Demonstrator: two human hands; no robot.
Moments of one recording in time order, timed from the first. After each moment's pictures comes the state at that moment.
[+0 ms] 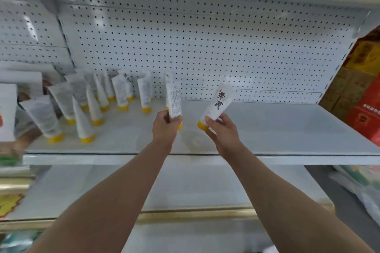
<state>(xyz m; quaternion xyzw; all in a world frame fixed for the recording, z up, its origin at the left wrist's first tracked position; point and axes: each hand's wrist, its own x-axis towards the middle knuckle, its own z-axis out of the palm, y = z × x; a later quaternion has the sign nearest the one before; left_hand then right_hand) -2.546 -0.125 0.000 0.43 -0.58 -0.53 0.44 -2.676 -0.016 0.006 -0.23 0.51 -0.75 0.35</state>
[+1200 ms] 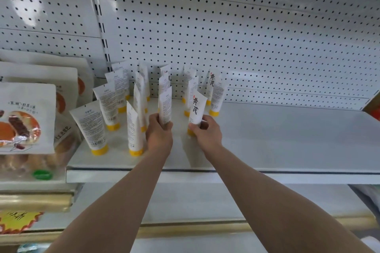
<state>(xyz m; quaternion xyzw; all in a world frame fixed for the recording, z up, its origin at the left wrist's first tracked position) -2.418 -0.277 -0.036 0.52 -0.60 -0.45 0.42 -2.538 -0.207 -0.034 -0.30 0.73 -0.58 0.21</state>
